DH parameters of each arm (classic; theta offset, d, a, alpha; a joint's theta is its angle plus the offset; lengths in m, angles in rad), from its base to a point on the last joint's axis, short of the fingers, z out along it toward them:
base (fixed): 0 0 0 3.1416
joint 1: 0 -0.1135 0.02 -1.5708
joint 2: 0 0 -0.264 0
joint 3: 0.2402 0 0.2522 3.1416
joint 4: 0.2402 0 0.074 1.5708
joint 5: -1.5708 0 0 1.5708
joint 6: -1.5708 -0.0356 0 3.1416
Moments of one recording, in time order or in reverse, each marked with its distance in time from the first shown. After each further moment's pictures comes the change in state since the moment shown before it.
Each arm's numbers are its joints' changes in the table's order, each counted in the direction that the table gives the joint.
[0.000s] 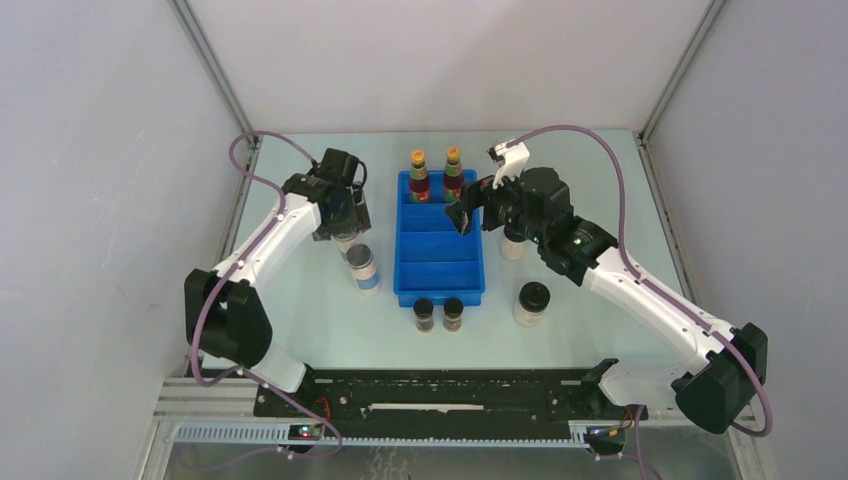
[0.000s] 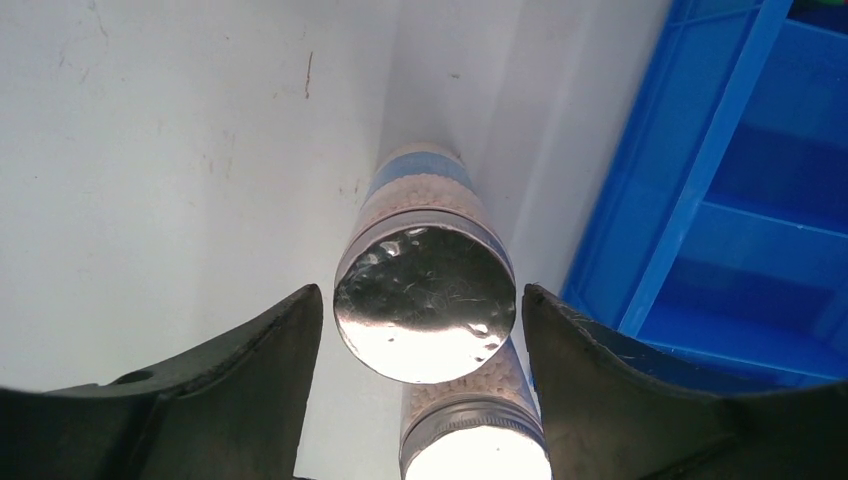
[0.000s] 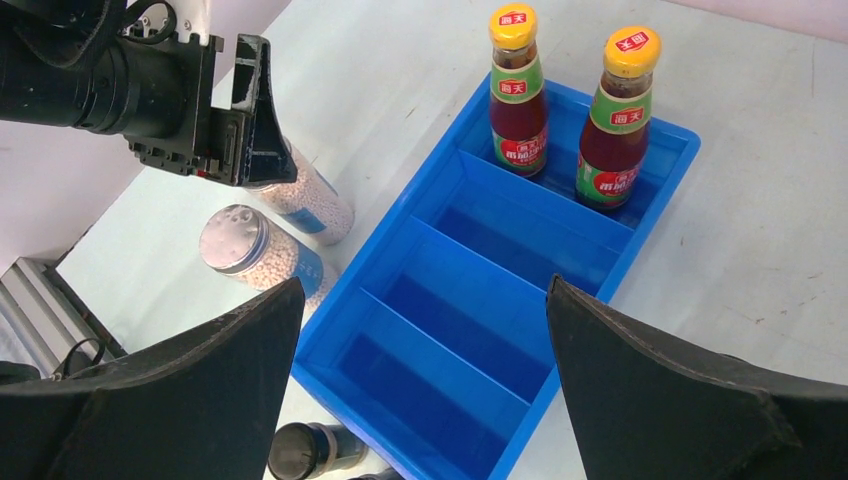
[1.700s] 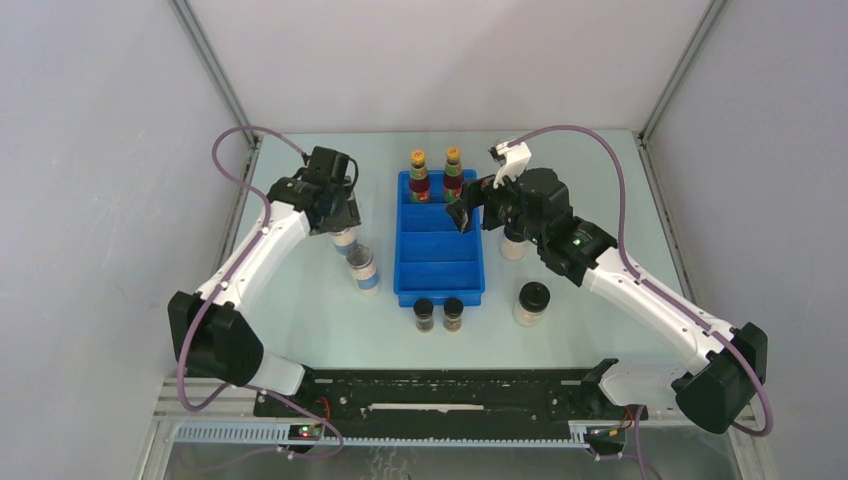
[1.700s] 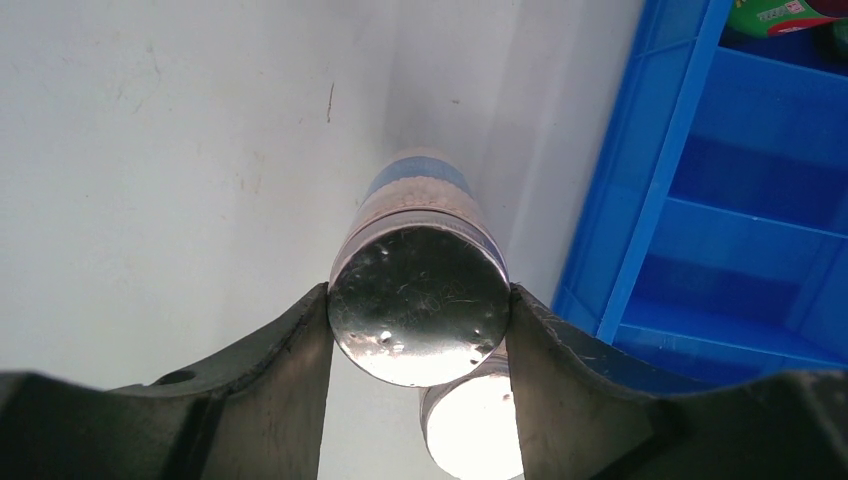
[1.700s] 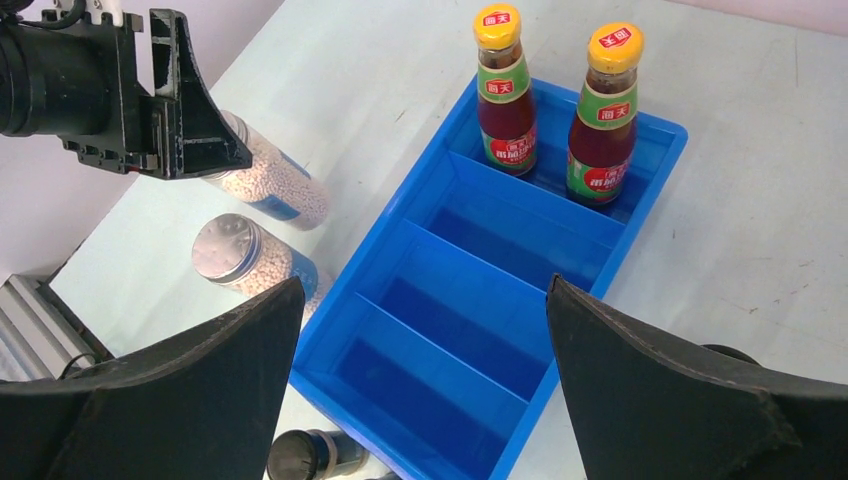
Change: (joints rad) left arm -0.001 0.098 -0.002 -0.007 0.027 -0.030; right arm -0.013 0.000 -0.001 0.001 -0.039 -0.019
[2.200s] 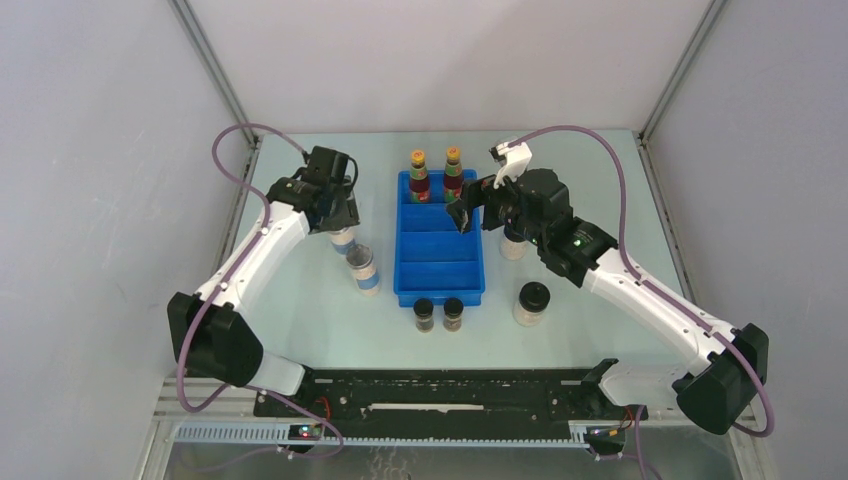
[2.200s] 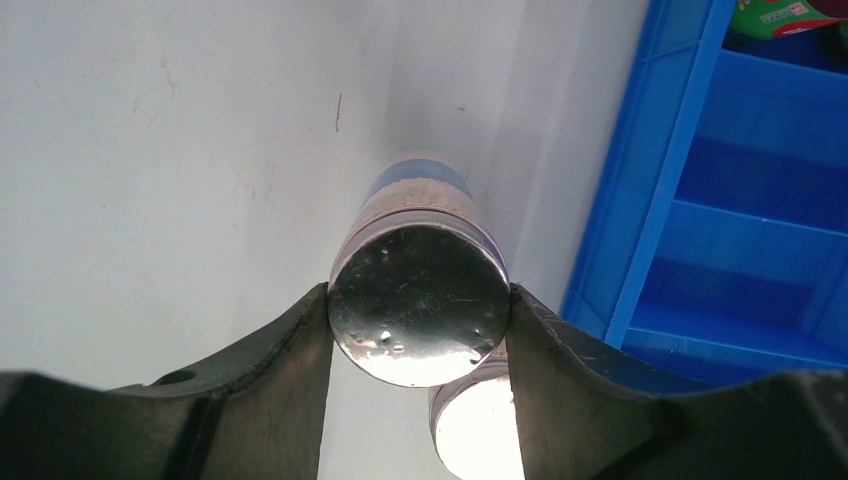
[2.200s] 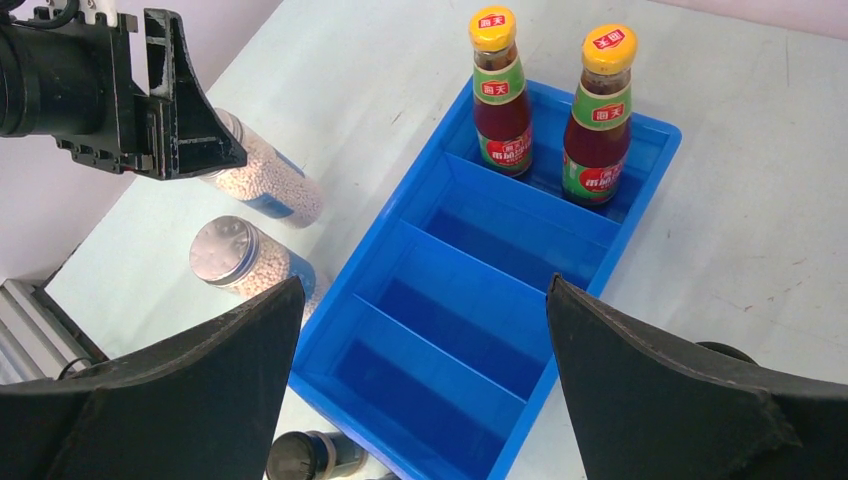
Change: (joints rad) left arm 0.000 0.007 0.000 -0.004 0.011 -0.031; right arm -0.007 0.005 0.000 0.003 -0.019 0.000
